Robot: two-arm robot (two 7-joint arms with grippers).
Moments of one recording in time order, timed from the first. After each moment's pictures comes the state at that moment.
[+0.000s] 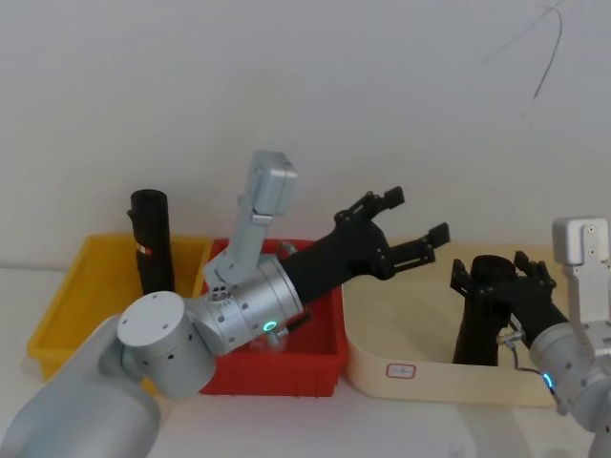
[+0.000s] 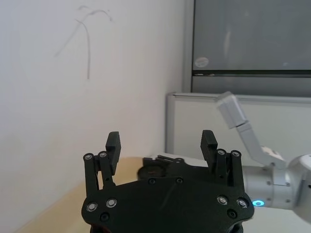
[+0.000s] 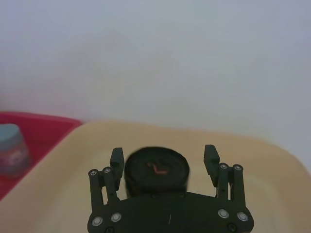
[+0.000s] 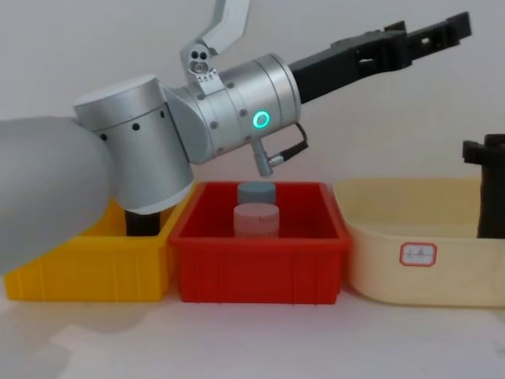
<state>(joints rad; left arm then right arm) -0.76 0.01 0.53 -0.99 -0.59 -0.18 -0.82 0.33 0.21 -0.11 -1.44 0.17 0.19 0.11</state>
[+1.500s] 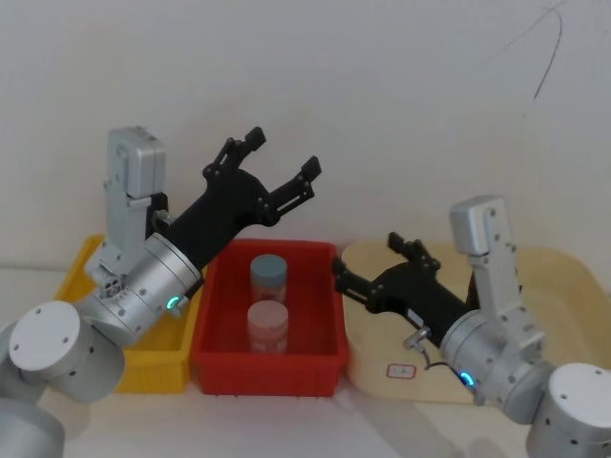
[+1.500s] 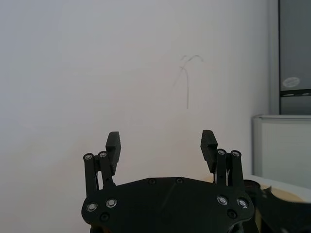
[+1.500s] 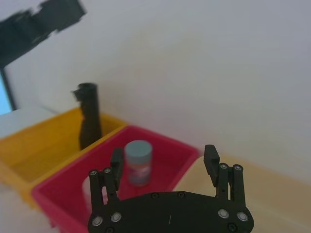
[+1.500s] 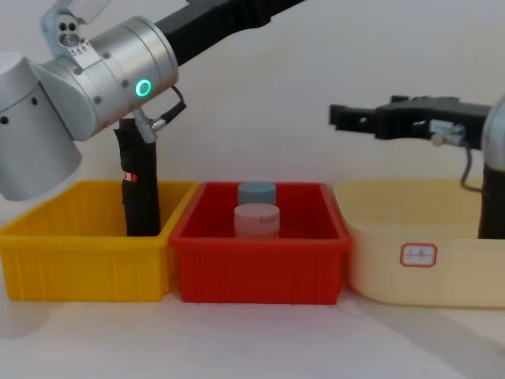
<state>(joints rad) -0.63 0.15 0.40 -1.23 -0.51 -0.29 -0.55 0.35 0.20 -0.27 -1.55 0.21 0.20 0.30</state>
